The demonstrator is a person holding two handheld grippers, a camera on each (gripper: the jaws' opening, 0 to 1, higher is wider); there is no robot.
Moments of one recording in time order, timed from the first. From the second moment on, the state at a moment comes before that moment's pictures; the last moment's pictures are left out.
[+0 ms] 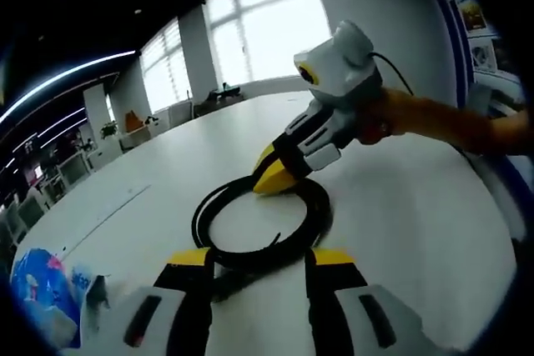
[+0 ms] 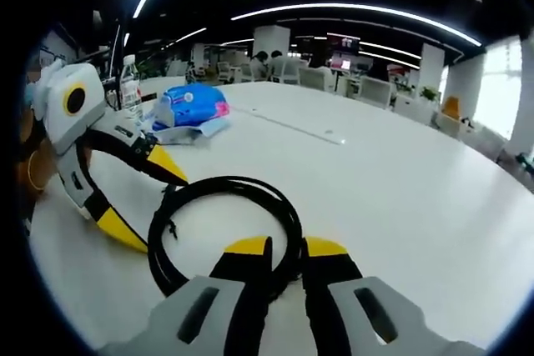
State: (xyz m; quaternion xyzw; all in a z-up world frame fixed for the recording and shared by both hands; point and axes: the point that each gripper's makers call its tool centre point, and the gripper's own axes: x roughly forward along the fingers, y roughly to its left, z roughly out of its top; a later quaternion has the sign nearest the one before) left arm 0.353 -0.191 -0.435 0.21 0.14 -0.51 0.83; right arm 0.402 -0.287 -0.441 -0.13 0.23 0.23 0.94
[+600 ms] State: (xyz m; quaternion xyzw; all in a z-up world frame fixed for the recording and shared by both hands) left arm 0.333 -0.197 -0.433 0.22 0.13 -0.53 0.81; right arm 0.390 -0.274 -0.435 -0.17 0.23 0.25 0.93
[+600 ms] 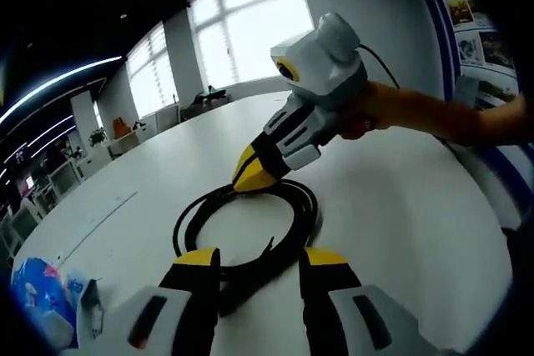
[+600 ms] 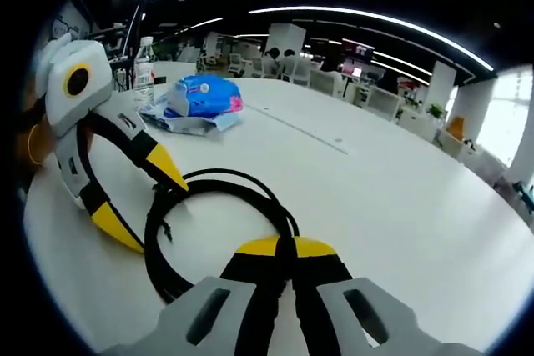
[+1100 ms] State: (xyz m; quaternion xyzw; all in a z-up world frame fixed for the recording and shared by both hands) left arm 0.332 -0.185 -0.430 0.23 0.13 -0.52 0.81; right arm 0.383 -0.271 -0.433 -0.18 0.22 0.26 0.92
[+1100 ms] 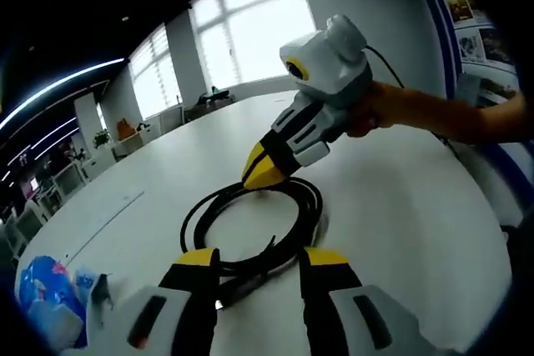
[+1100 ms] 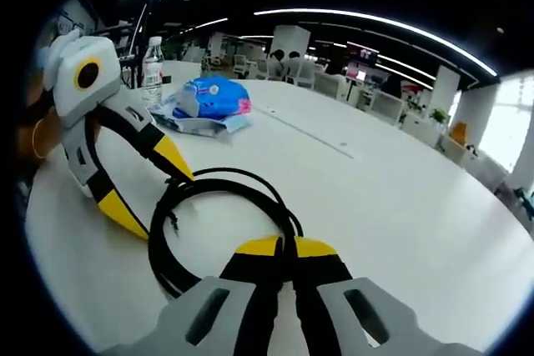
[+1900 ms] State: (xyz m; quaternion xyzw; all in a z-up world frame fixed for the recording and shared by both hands) left arm 0.305 -0.195 -0.439 0.50 0.07 -0.63 0.60; right arm 0.375 -0.265 -0.438 -0.17 0.24 0.28 0.92
